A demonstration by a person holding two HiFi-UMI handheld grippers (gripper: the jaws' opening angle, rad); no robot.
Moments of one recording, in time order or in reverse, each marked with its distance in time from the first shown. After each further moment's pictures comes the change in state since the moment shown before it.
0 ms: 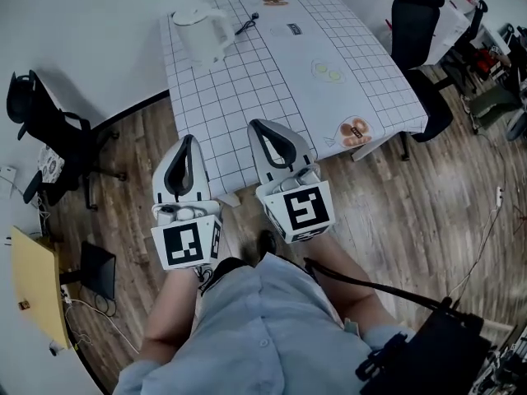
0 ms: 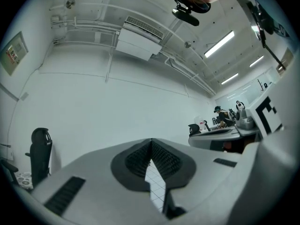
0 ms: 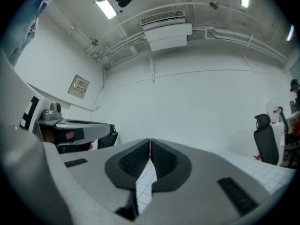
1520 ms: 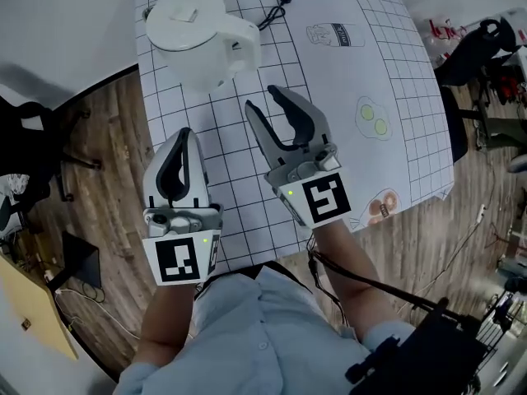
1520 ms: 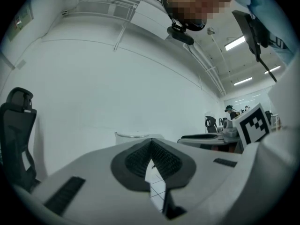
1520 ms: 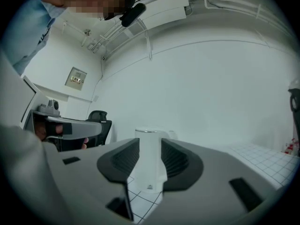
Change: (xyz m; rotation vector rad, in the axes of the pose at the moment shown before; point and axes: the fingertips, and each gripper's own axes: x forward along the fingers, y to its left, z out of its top) left arm 0.256 0.101 -0.135 -0.133 0.106 0.009; right arm 0.291 -0.128 -0.093 0.052 0.014 0.120
